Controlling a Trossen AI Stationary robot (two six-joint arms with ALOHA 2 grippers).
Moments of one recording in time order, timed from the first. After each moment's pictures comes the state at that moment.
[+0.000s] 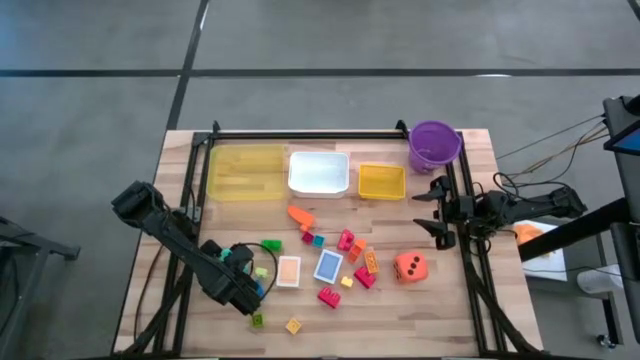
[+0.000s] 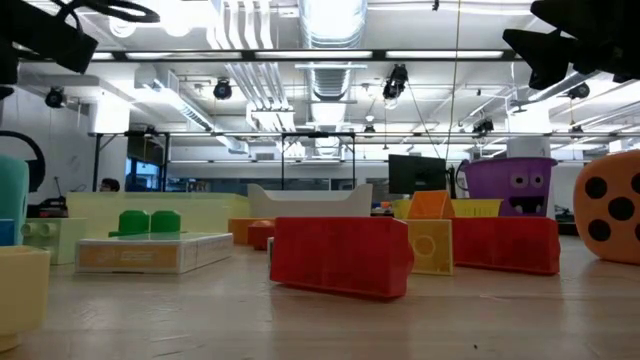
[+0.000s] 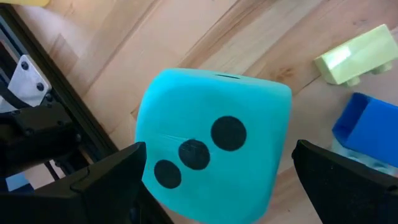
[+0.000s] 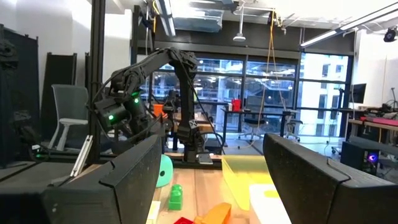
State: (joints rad) left arm -0.69 1.70 1.13 -1.35 -0.12 -1.54; right arm 0.19 0.12 0.01 0.40 0.18 -0.08
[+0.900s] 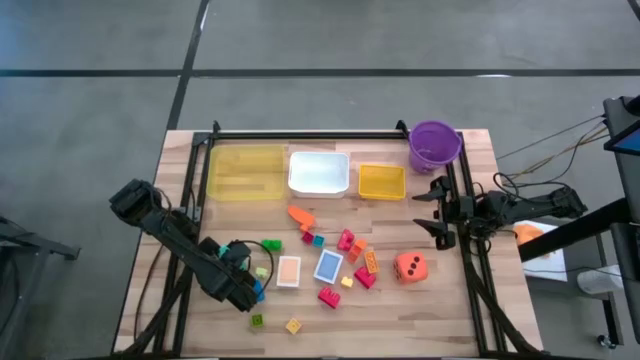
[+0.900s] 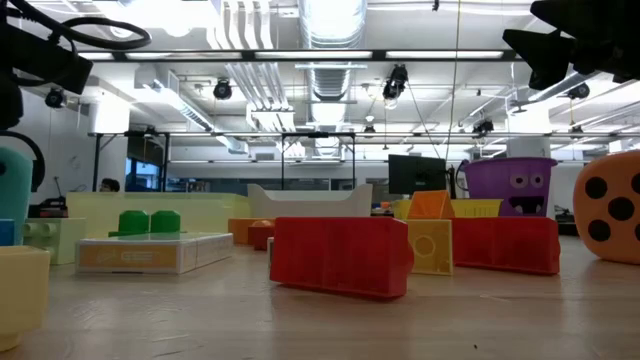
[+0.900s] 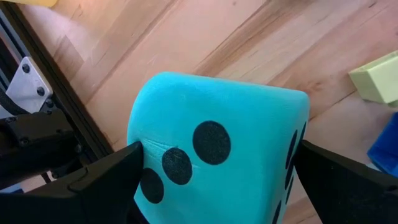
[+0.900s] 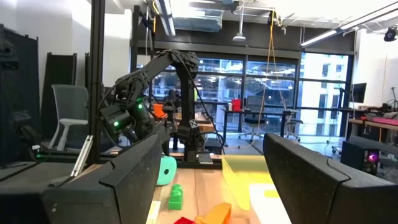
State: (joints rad) left arm -0.70 1.70 1.02 -1.27 -0.14 -1.58; right arm 0.19 0.12 0.01 0.40 0.18 -0.09
